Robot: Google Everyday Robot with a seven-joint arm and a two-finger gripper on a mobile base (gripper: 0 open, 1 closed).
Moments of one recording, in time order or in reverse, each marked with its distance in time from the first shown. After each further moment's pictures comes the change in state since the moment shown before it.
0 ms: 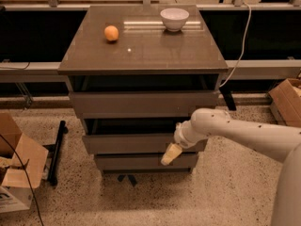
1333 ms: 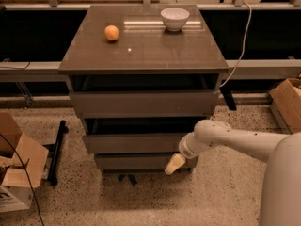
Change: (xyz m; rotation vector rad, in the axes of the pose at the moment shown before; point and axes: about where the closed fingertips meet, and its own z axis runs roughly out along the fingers) arm 0.062 0.007 0.042 -0.054 0.057 0.154
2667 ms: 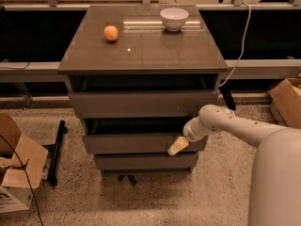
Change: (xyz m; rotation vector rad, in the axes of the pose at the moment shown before) arm -0.026 -0.076 -0.014 0.075 -0.052 0.056
